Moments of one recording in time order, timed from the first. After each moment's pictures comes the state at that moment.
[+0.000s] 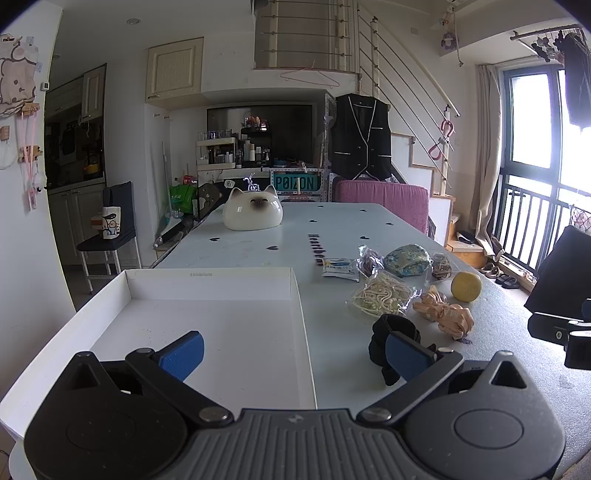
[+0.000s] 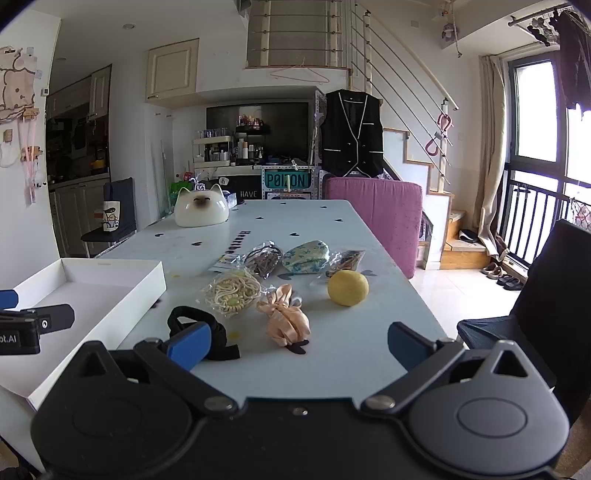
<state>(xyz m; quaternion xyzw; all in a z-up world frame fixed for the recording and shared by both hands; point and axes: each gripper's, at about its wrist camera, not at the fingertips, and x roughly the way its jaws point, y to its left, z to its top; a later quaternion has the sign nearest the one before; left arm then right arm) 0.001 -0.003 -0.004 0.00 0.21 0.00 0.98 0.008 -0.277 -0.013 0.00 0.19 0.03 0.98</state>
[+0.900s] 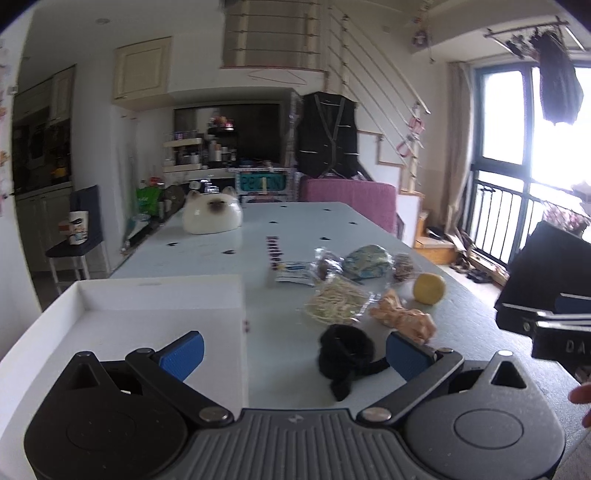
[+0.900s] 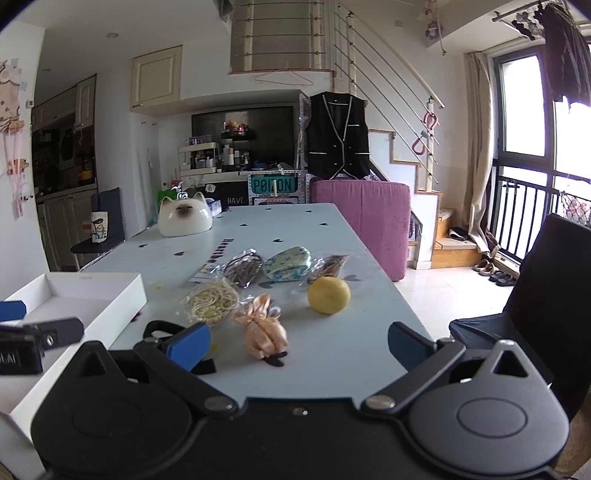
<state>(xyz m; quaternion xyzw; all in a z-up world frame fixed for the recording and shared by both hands) 0.016 -0.028 0.000 0.01 0.21 -0.06 0.98 0.023 -0.298 -0.009 0.02 0.18 0.01 0.98</state>
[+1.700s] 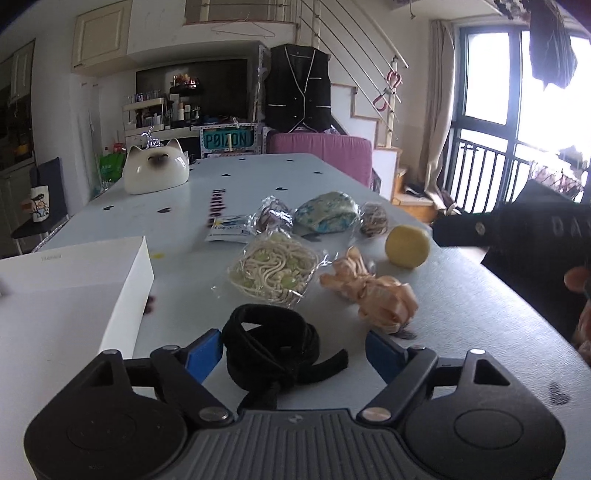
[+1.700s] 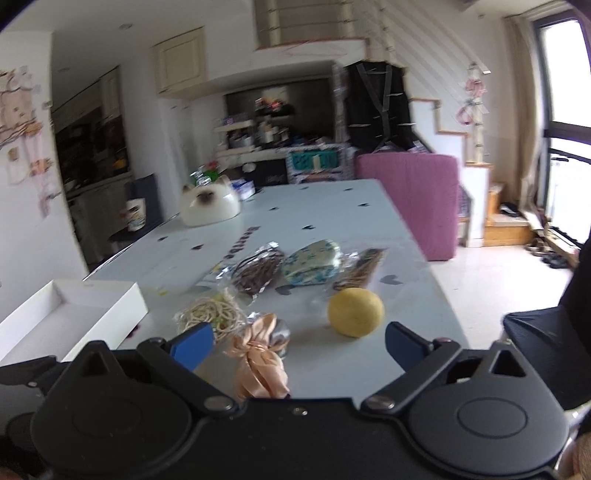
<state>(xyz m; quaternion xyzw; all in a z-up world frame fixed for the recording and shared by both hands) 0.101 -0.098 -0.048 0.02 0.28 -0.10 0.96 0.133 -0.329 -0.016 0.03 0.23 0.12 0.97</state>
